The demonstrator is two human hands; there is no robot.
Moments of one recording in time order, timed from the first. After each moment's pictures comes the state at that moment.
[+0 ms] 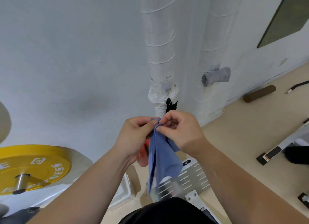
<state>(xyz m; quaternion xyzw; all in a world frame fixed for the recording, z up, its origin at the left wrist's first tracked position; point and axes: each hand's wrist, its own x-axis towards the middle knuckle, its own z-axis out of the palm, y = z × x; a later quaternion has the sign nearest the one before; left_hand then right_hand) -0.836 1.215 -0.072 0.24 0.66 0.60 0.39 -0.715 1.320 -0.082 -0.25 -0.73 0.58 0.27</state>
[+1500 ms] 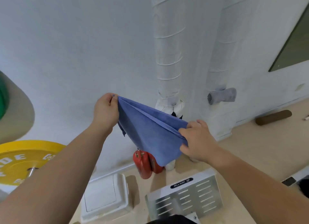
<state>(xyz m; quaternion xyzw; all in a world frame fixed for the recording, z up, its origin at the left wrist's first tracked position) -0.926 1.219 -0.029 0.21 0.83 0.51 0.04 -0.680 1.395 -0.113 -0.17 -0.97 0.08 0.12</state>
